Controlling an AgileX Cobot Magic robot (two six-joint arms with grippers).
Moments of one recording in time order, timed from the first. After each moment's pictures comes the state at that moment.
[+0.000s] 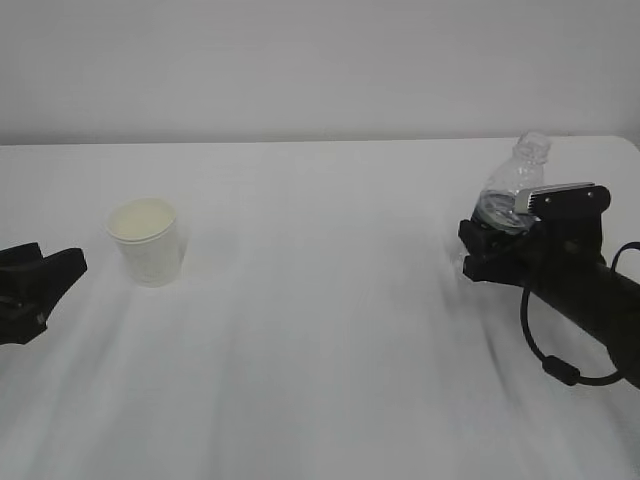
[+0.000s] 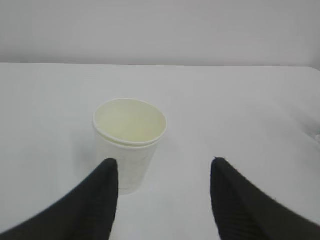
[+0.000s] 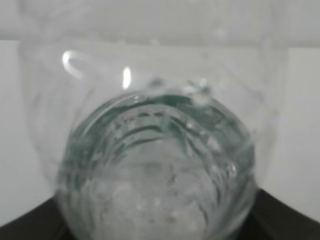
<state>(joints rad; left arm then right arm) -0.08 1.56 -0.17 0.40 -1.14 -0.34 0.11 2.13 -0.67 -0.18 -1.12 0.07</state>
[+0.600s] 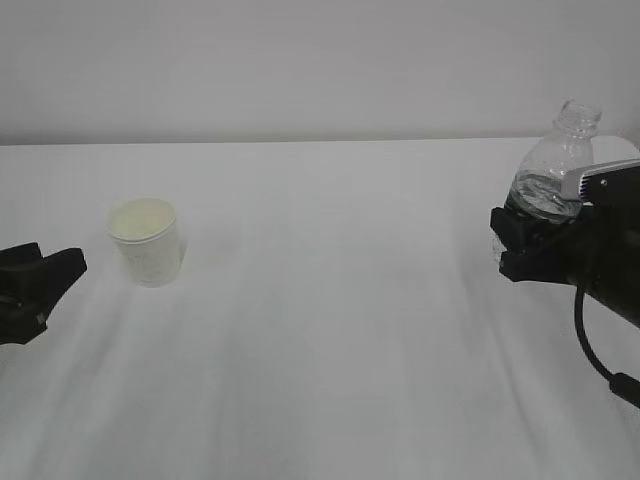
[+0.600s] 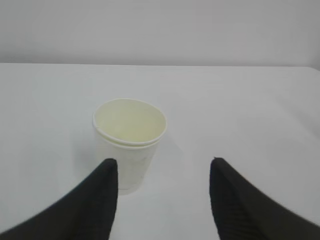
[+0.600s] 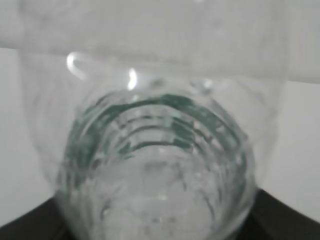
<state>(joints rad) -0.08 1.56 -0.17 0.40 -1.14 -0.34 0.11 1.80 -0.47 -0.18 -1.00 0.04</state>
